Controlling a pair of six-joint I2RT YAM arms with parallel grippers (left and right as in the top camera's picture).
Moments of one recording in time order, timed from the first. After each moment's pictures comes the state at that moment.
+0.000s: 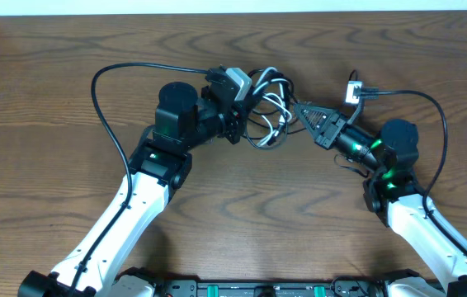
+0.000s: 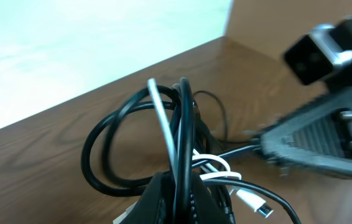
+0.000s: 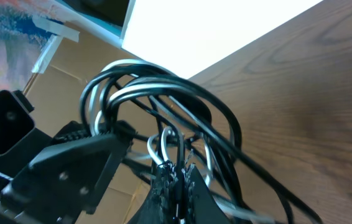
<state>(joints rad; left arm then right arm) -0.38 1.34 0.90 0.14 0.51 0.01 0.21 1.31 0.54 0.71 -0.69 1.01</state>
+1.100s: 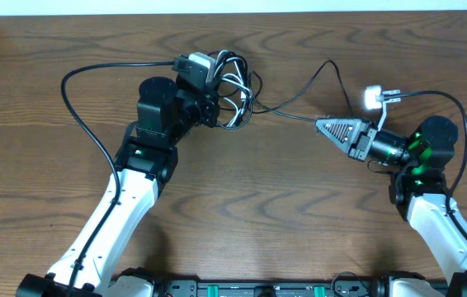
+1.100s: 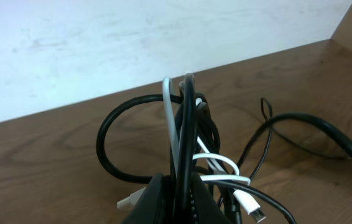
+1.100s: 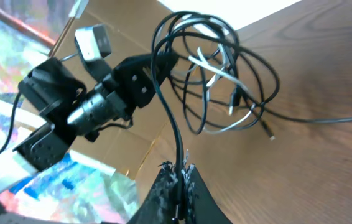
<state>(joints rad) -0.28 1.34 0.90 0.10 0.25 -0.01 -0.03 1.31 0.54 0.70 -1.19 0.92</state>
